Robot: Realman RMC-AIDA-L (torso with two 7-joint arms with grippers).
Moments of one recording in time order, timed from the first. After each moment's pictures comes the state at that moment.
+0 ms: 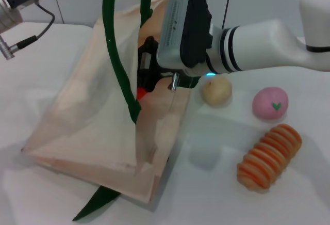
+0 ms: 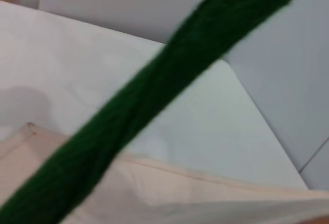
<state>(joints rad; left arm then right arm) -0.72 -1.91 0.46 0.42 -1.54 -1.73 1.32 1.32 2.04 -0.08 0.20 -2.65 -0.68 0.83</state>
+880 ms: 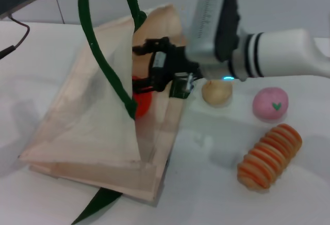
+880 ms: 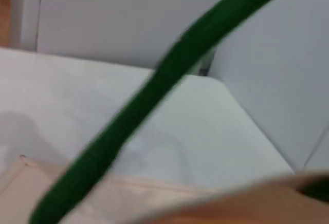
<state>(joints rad) -0.64 -1.89 0.44 0.41 -1.55 -1.64 1.33 1.22 2.03 0.00 0.15 -2.65 -0.83 0.83</state>
